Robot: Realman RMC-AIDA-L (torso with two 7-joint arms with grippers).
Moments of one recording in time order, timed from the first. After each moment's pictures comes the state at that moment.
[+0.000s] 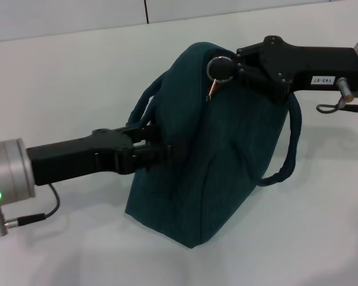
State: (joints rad) left arm -0.17 -2.09 1.47 1.32 1.58 1.33 -2.17; right arm 0.52 1.99 -1.01 -0.74 -1.44 -1.71 1.47
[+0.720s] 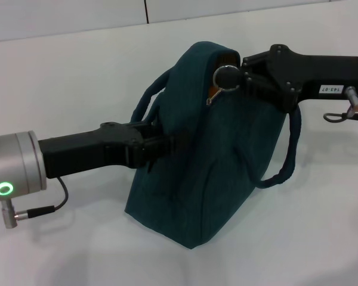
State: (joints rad) left arm -0.18 -2.09 1.51 1.35 1.60 1.27 -2.18; right arm 0.50 1.99 -1.00 -0.74 -1.44 -1.74 1.47
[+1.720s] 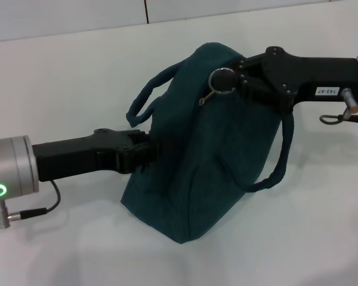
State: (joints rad) left arm -0.24 -2.08 1.45 1.21 1.60 1.33 -2.11; right arm 0.50 2.00 -1.01 -0.73 -1.44 -1.74 1.48
